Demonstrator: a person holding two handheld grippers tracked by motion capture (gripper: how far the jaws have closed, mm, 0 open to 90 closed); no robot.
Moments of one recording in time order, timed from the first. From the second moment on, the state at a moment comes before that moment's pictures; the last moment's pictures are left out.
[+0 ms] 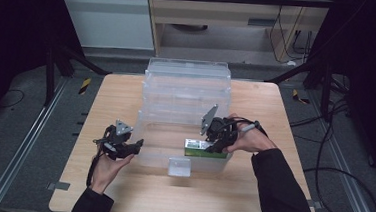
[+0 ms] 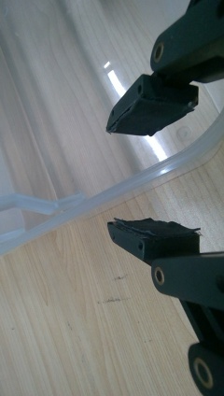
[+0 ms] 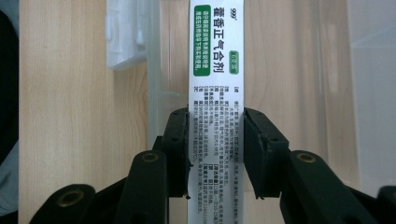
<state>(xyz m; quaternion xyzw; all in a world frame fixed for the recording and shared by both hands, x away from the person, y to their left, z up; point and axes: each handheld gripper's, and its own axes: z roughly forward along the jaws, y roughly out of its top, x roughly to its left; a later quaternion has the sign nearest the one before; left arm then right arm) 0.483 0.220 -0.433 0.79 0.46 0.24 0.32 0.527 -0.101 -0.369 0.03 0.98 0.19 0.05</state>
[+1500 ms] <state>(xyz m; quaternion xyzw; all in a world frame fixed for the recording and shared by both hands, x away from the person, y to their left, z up) 0.475 0.243 -0.412 0.76 0.47 0.27 0.37 0.505 -0.125 -0.348 0.13 0.94 0.30 0.09</state>
